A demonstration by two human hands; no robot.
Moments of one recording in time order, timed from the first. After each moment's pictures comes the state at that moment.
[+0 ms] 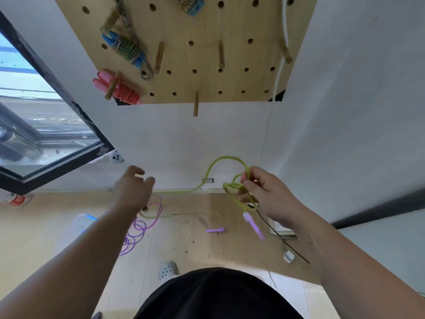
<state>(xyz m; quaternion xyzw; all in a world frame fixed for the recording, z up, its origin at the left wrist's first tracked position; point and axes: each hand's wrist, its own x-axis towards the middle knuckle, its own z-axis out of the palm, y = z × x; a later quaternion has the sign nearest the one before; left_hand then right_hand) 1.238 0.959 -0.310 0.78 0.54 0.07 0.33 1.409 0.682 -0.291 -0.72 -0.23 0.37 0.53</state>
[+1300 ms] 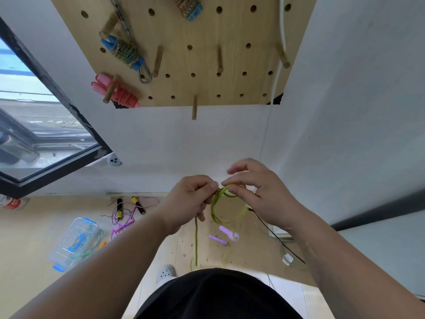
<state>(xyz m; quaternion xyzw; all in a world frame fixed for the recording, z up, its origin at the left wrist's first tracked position) 1.277 0.864 -0.274 0.73 0.25 0.00 0.63 1.405 0.695 -0.267 -0.76 -0.47 0.15 0.42</state>
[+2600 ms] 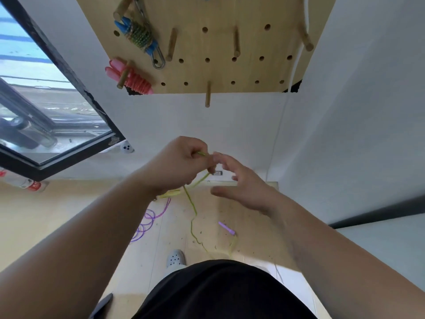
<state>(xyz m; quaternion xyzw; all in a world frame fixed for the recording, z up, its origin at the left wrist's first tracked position) 1.277 0.903 -0.212 0.85 0.22 -0.01 0.48 1.389 0.742 -0.306 -0.72 -0.37 0.39 0.44</state>
